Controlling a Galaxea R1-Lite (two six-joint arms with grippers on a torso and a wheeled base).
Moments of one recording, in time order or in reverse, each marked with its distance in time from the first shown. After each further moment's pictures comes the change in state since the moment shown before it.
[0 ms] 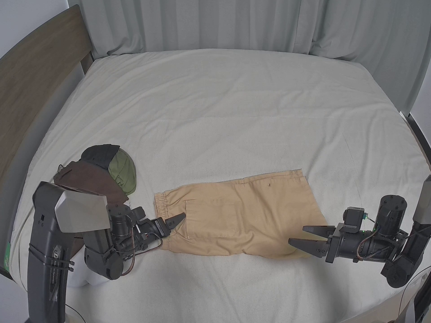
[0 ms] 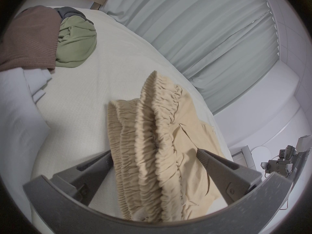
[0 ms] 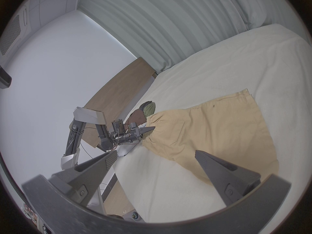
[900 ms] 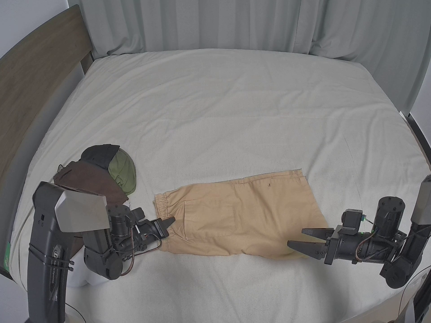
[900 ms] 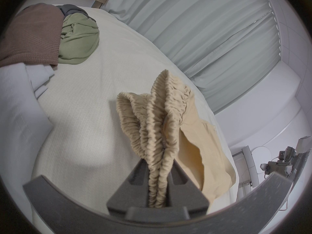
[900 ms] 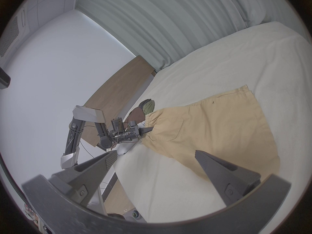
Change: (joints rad) left arm 0.008 0.003 0.000 0.005 0.000 -0.002; right arm 0.003 0.016 0.003 0.000 0.000 0.000
